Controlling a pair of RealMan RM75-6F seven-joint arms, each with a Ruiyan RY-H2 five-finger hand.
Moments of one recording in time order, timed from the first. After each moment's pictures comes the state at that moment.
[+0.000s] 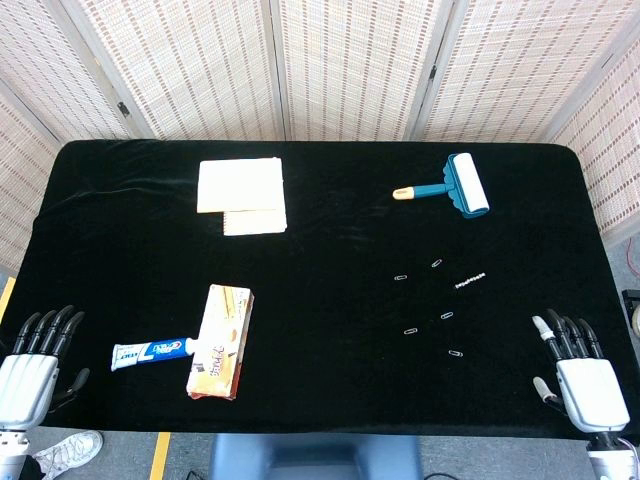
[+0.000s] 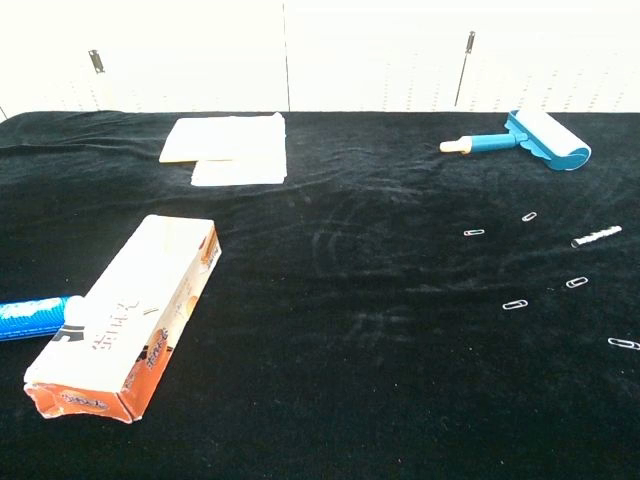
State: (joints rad) left arm -0.06 -1.12 0.01 -1.64 1.60 1.54 0.17; right arm 0.00 -1.19 -0.05 -1.57 -1.57 1.52 -0.20
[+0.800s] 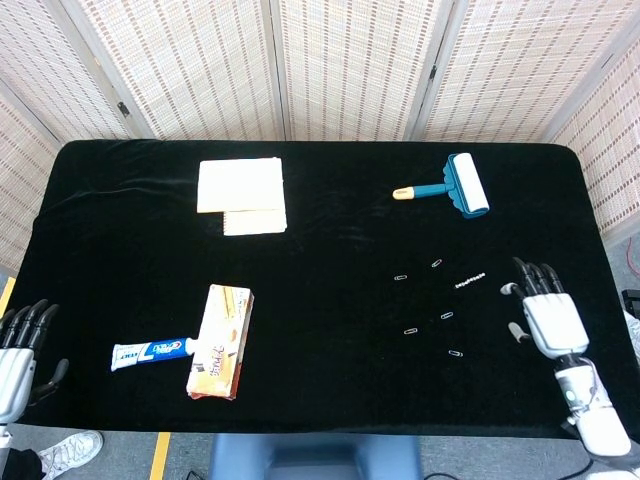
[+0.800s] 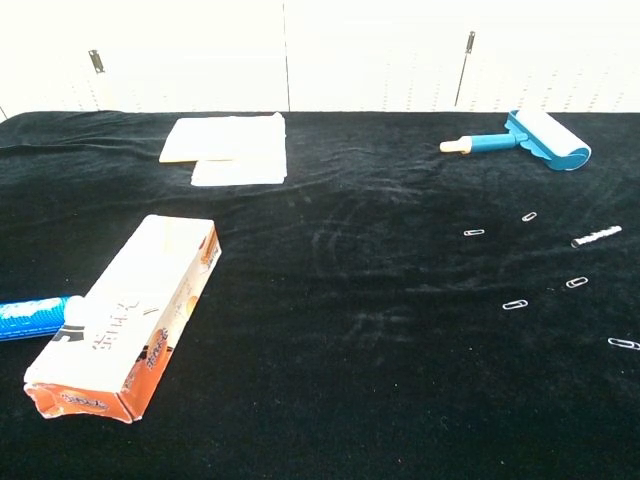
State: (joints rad) left arm -0.06 -1.11 -0.02 -1.60 1.53 1.52 0.06; right arm 0.26 -1.25 0.11 -1.40 -1.45 1.19 -0.11
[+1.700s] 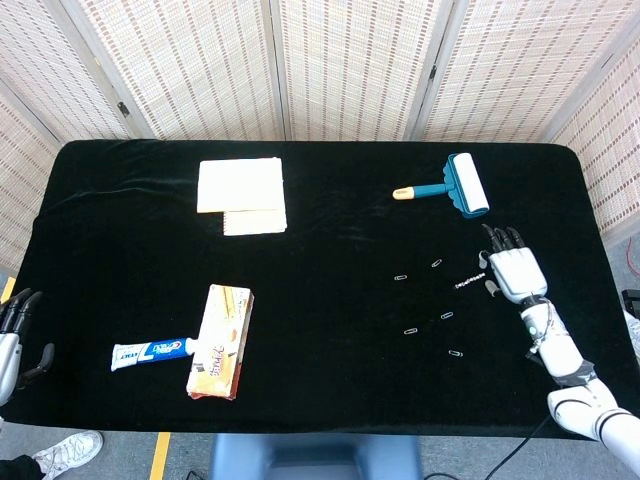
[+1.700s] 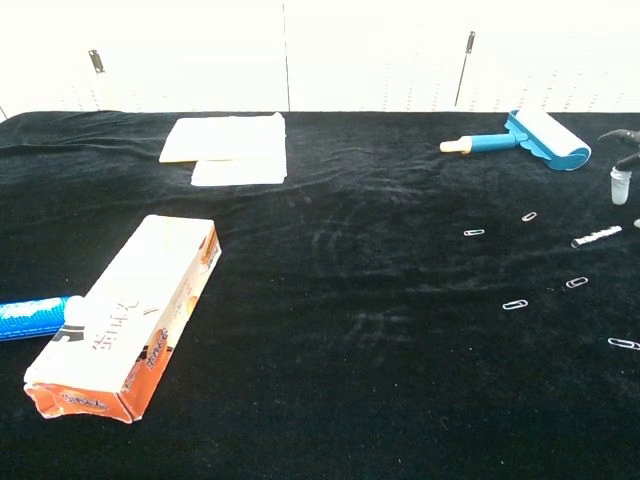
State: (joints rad) left arm -0.10 -1.12 -0.07 -1.53 1.42 1.44 -0.03; right arm 0.53 -1.51 0.12 -0.84 -1.43 0.92 0.03
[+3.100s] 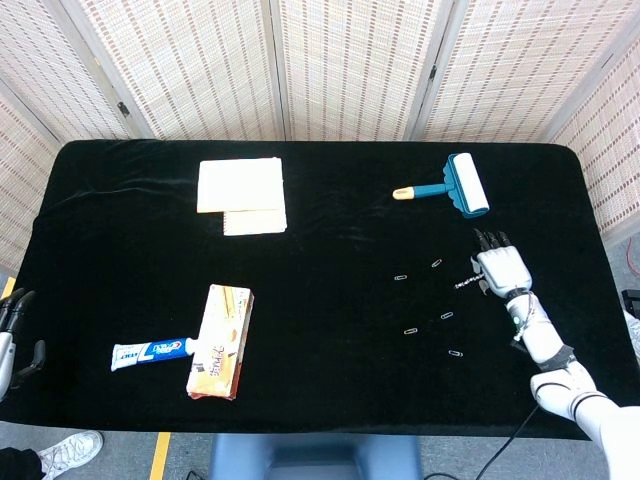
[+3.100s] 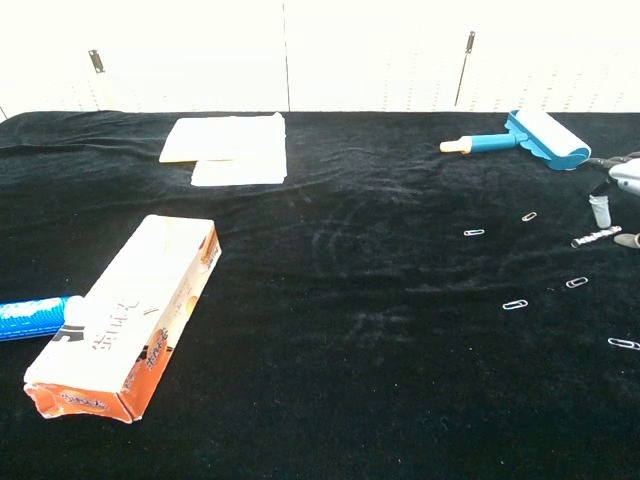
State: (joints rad) left arm -0.10 -1.10 -0.08 -1.53 1.40 1.43 -0.05; right arm 0.61 -1.61 0.09 -0.68 -1.39 0.77 0.03
